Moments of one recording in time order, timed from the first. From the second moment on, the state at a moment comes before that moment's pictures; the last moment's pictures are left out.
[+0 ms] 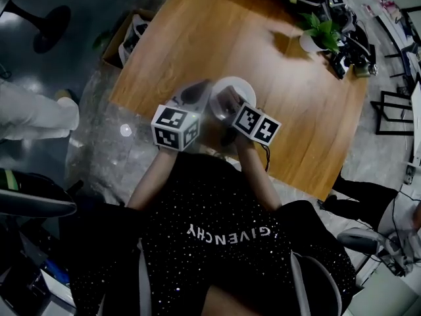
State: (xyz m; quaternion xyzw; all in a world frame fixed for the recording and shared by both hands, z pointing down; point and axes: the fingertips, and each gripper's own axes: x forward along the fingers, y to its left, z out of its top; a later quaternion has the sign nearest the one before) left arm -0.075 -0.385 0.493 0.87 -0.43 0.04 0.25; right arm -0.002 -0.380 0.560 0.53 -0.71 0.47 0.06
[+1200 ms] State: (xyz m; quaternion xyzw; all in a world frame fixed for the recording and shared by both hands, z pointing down) left arm -0.061 -0.374 0.490 0.87 -0.42 0.03 0.25; right arm 0.051 -0.386 0.534 0.60 -0.68 0.41 0.10
